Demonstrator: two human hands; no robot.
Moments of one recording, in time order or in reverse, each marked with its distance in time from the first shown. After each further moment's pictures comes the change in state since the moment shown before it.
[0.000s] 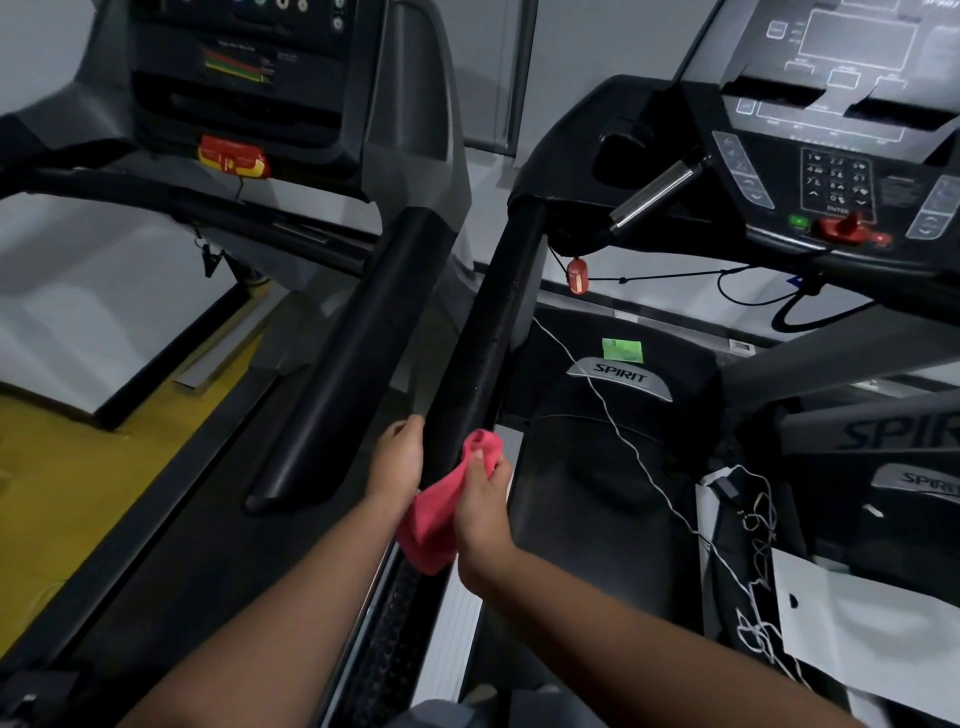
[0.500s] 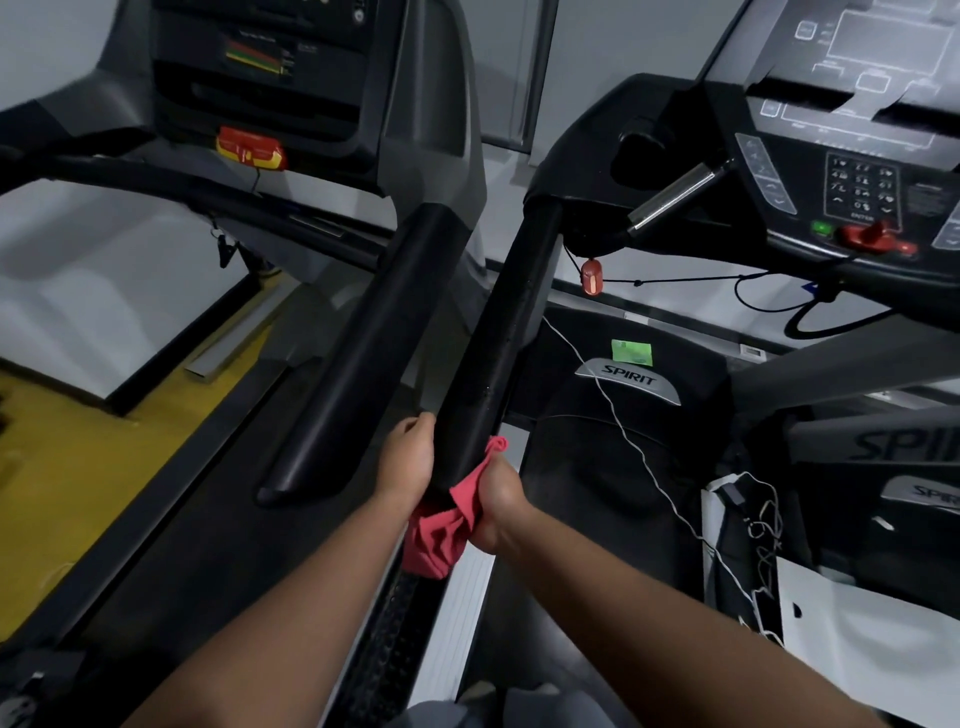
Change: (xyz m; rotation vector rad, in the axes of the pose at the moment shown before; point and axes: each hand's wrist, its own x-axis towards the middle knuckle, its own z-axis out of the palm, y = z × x) left_hand 0.000 0.000 -0.002 0.035 0.023 -0.035; right_hand 0.013 -0.024 -0.001 0.272 -0.152 0.384
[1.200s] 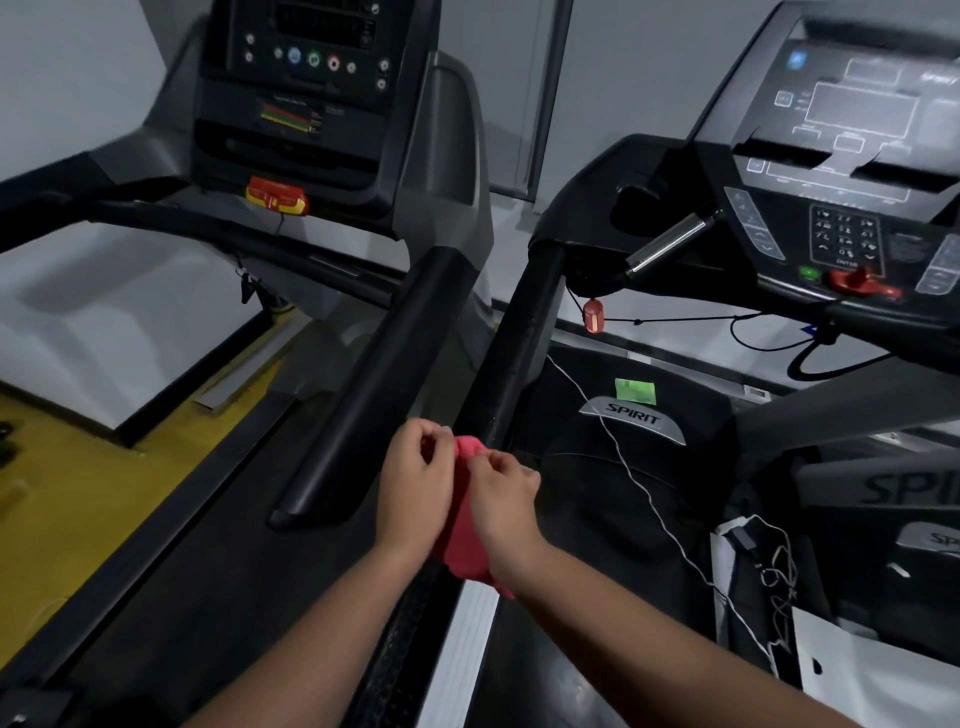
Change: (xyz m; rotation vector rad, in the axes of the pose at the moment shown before) left_hand -0.056 0.023 -0.013 0.051 0.102 0.487; right_hand -0.018 -0.007 0.005 -0.624 0.162 -0.502
